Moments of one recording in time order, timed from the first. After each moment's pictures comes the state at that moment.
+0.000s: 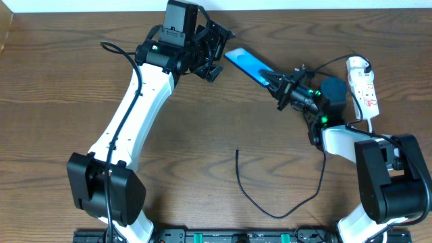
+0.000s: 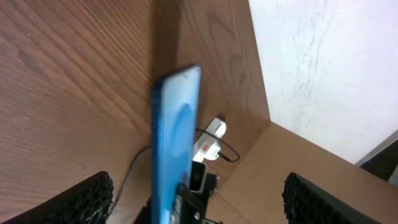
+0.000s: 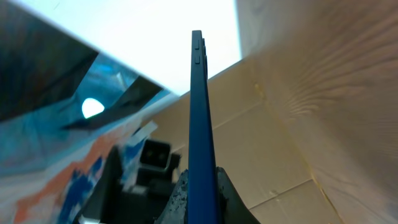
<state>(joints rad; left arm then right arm) -0.31 1.80 1.68 -0.67 0.44 -1.41 0.18 1.80 0.71 1.07 -0.77 2.05</state>
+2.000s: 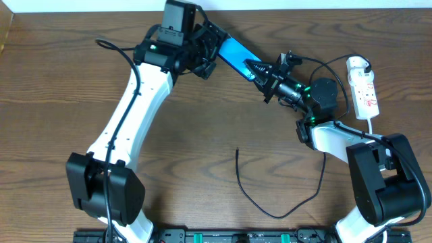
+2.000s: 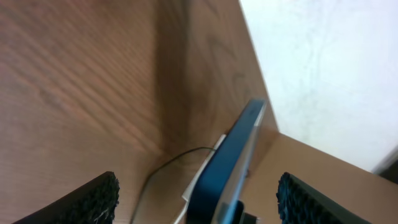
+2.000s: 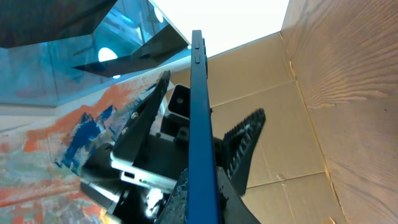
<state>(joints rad) -0.29 1.80 1.67 -0.66 0.39 -1.32 0.29 1.80 0.78 1.22 -0.72 2.05</state>
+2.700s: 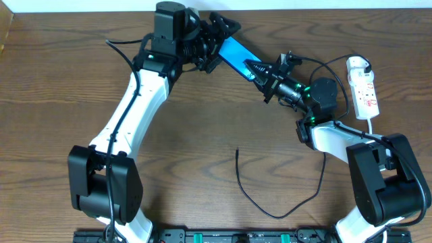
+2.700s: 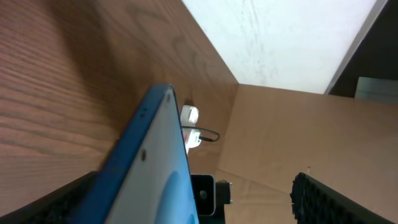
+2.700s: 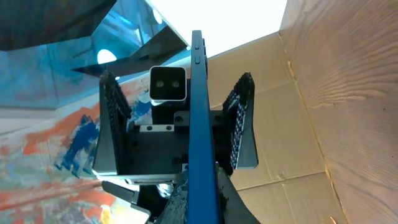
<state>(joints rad) -0.26 1.80 1.50 -0.26 0.65 -1.20 0.29 1.80 0.78 1.20 -0.72 2.05</state>
